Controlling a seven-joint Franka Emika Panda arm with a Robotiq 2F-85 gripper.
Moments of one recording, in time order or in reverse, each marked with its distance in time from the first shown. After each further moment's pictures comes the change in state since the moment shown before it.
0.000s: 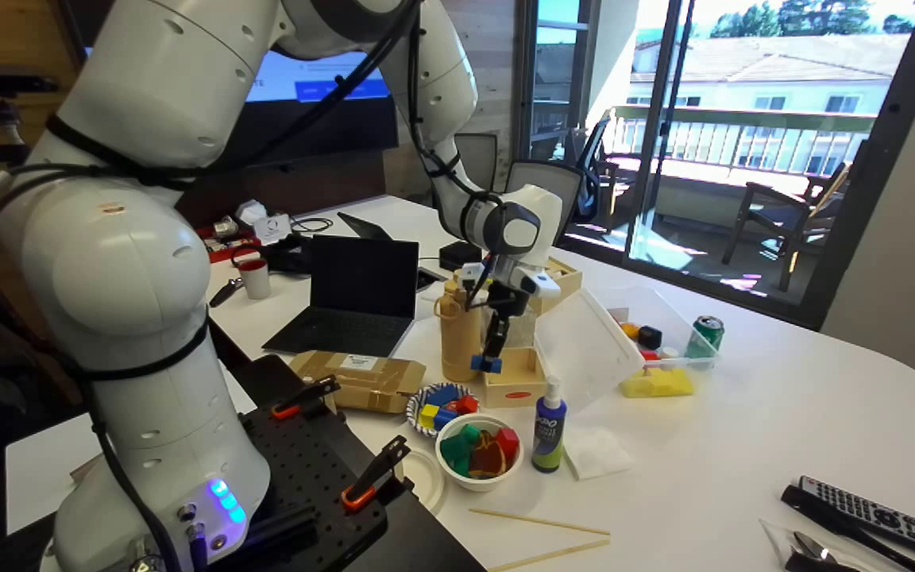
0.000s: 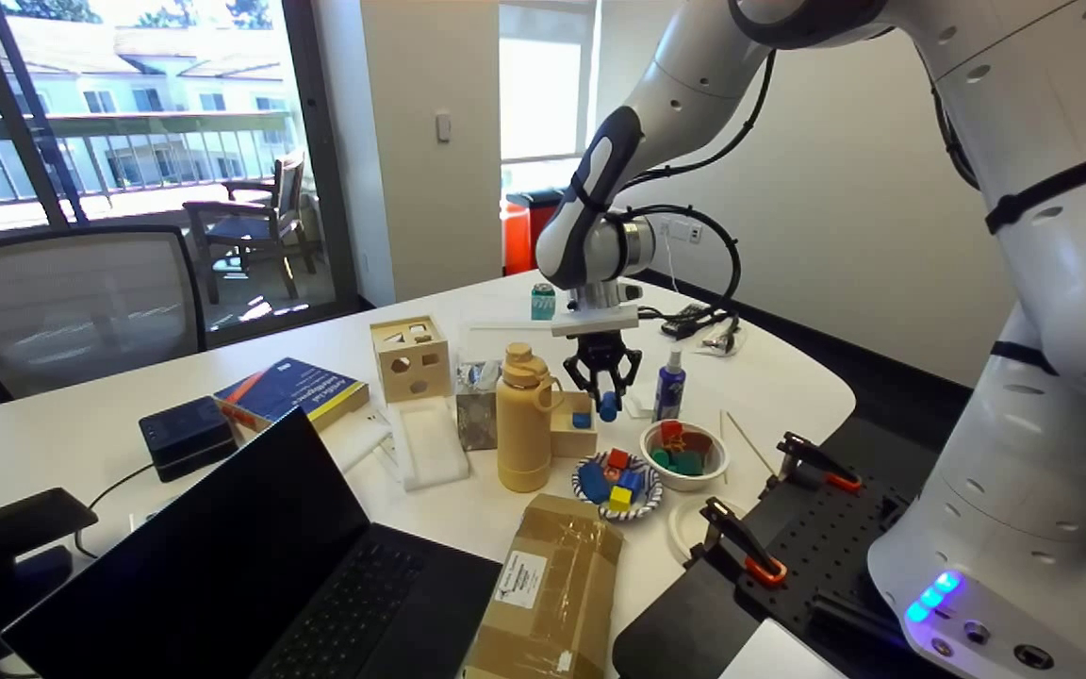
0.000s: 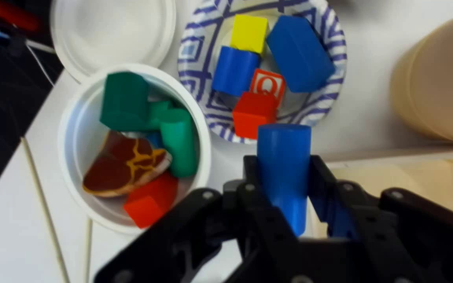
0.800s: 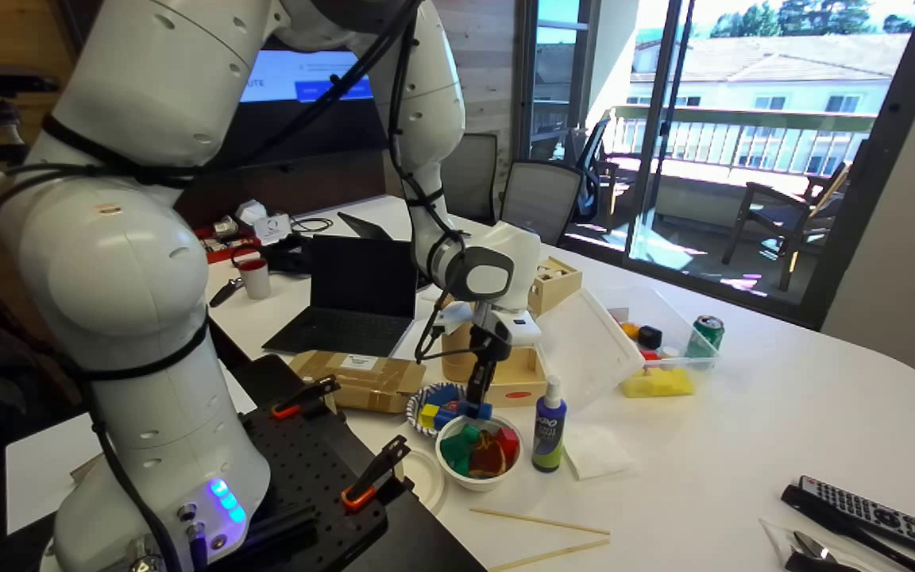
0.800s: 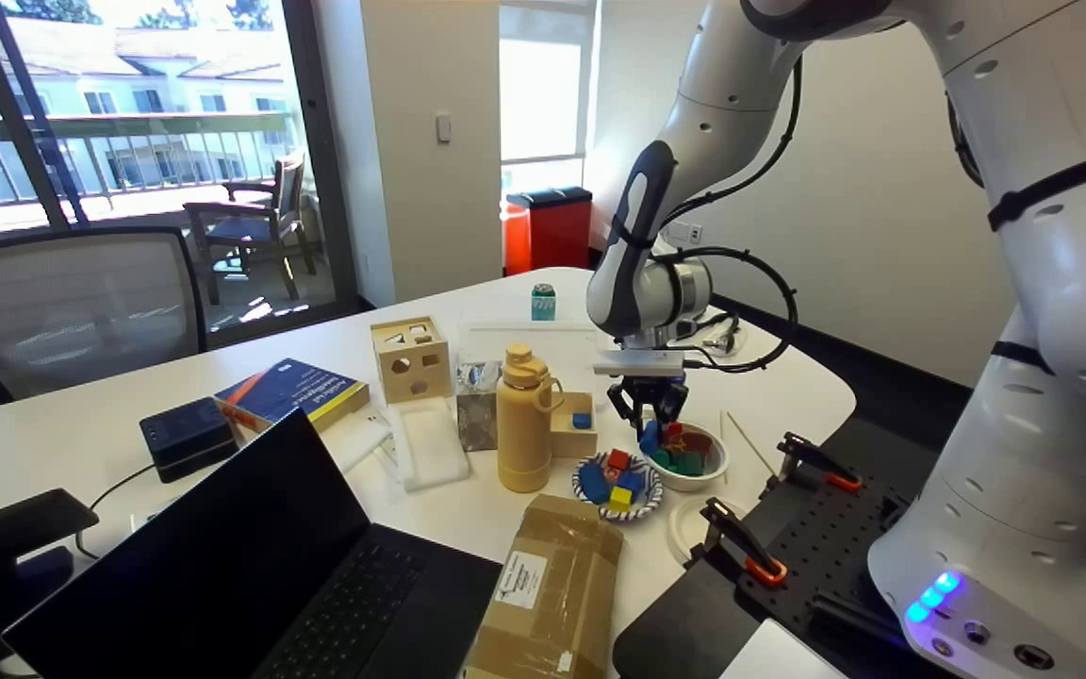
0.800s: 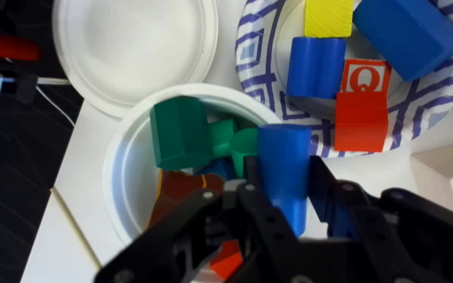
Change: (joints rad) arm -0.019 -0.028 -0.022 -0.281 0.045 0.346 0.068
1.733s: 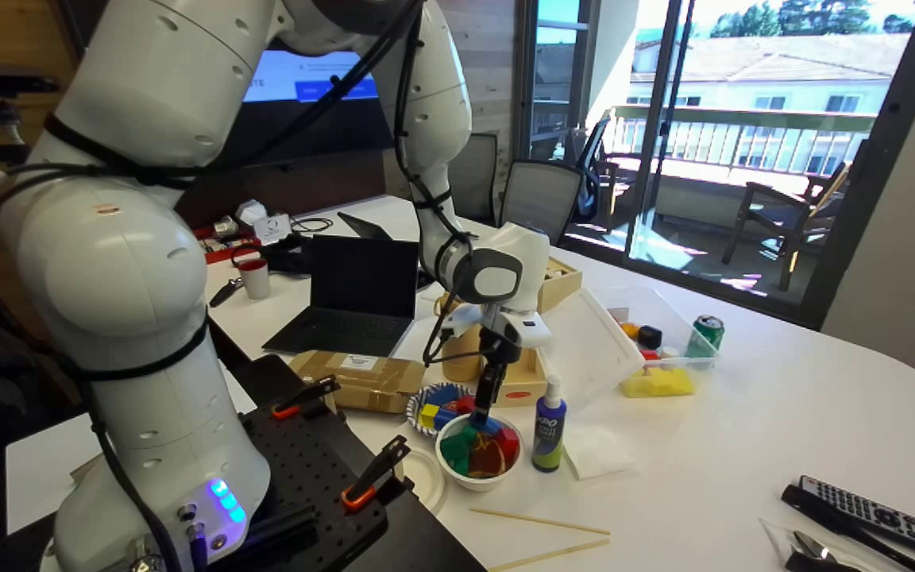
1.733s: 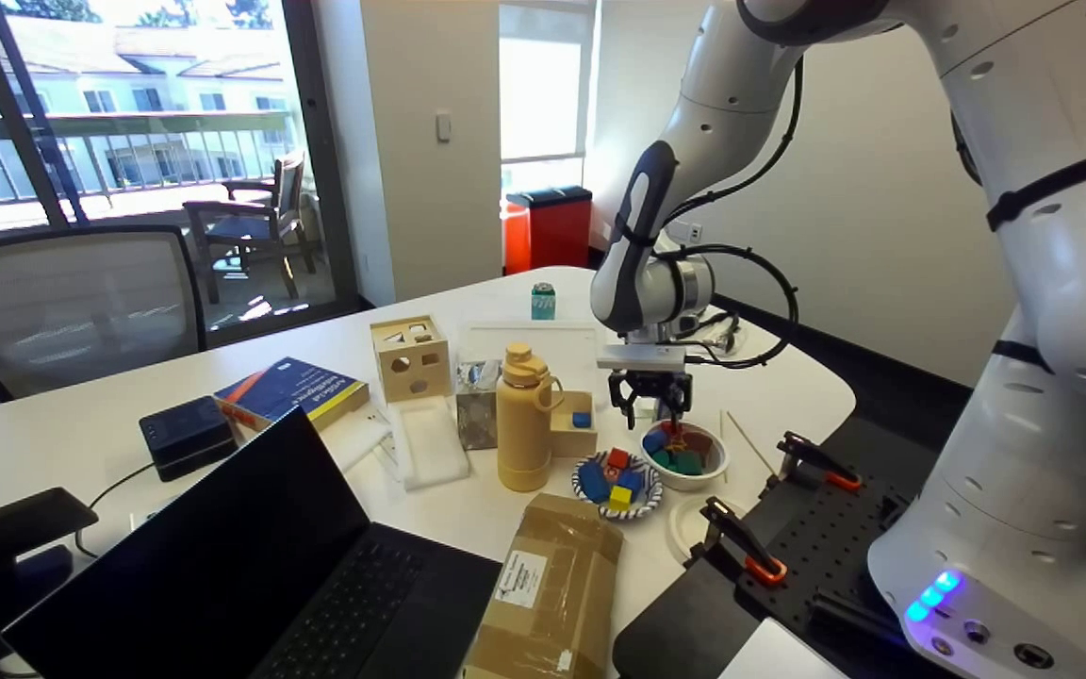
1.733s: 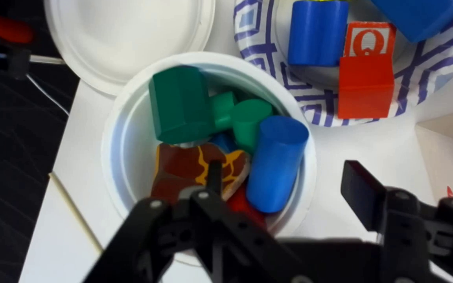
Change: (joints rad) arm -0.010 0.014 -0.021 0.022 -0.002 0.009 -0.001
